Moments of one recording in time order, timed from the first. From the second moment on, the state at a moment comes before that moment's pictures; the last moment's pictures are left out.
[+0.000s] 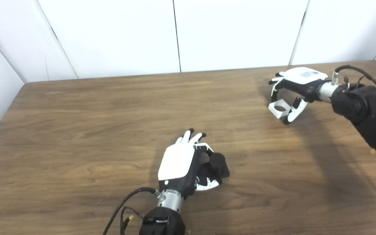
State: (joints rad) left arm 0.05 -0.04 -0.49 -0.31 1.13 0.34 -0.15; right arm -0.73 -0.64 0.43 0.47 -0.73 -0.17 0.39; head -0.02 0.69
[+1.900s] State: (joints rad) left arm 0.05 -0.05 -0.49 -0.31 1.13 0.34 -0.15; right arm -0.67 -0.65 0.40 0.36 -0.74 -0.14 0.43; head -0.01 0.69
